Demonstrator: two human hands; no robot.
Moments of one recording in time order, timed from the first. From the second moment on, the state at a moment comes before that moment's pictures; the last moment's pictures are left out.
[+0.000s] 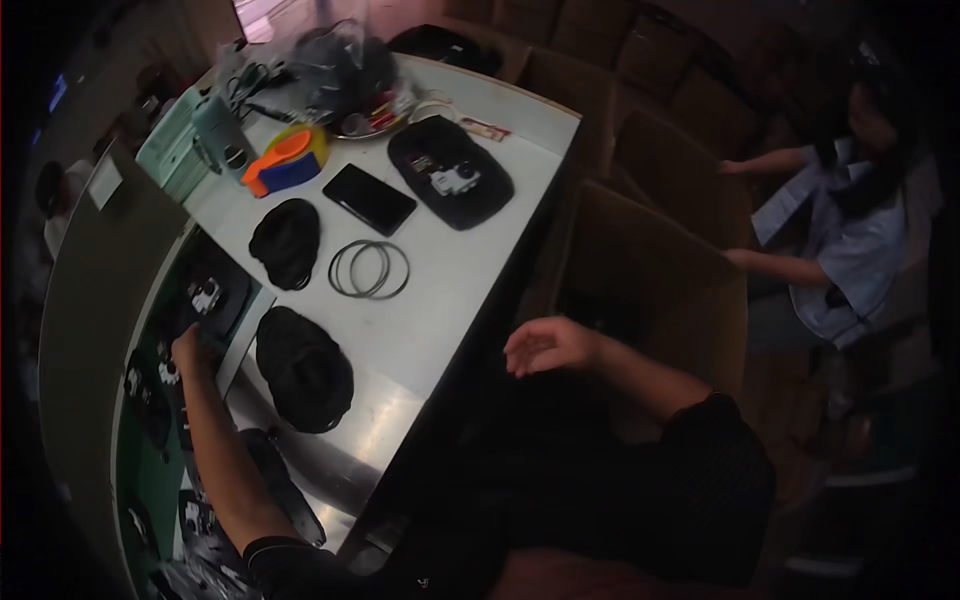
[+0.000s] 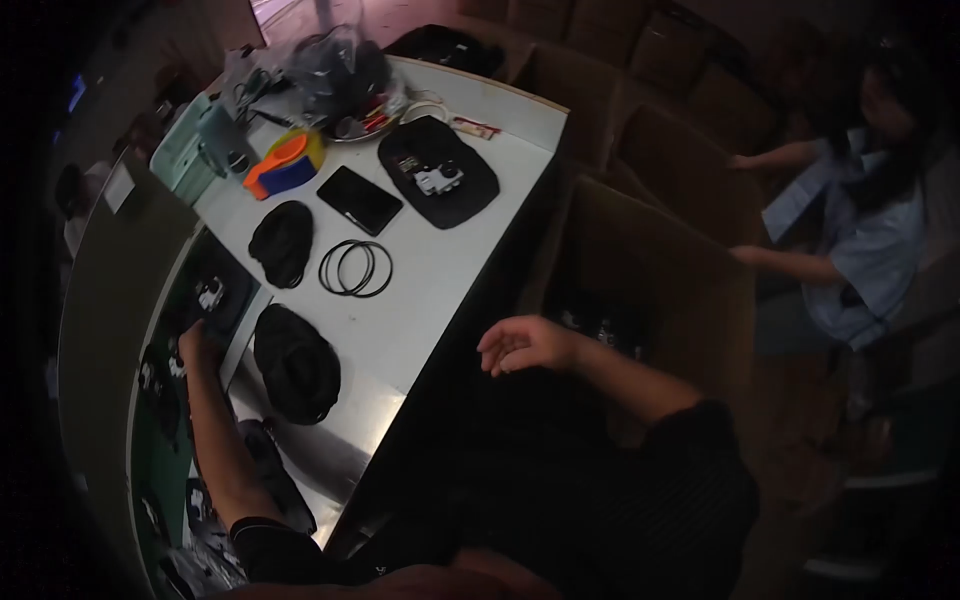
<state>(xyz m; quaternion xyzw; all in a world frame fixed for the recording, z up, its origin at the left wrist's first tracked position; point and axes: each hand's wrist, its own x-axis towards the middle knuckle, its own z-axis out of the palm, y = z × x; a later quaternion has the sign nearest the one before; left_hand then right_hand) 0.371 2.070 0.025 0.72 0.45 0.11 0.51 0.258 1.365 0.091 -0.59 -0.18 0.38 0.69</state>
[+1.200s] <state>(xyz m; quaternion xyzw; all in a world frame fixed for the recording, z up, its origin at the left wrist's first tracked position) 0.260 1.951 0.154 0.52 0.27 0.30 0.75 0.249 1.337 0.062 -0.58 -0.12 0.26 0.76</state>
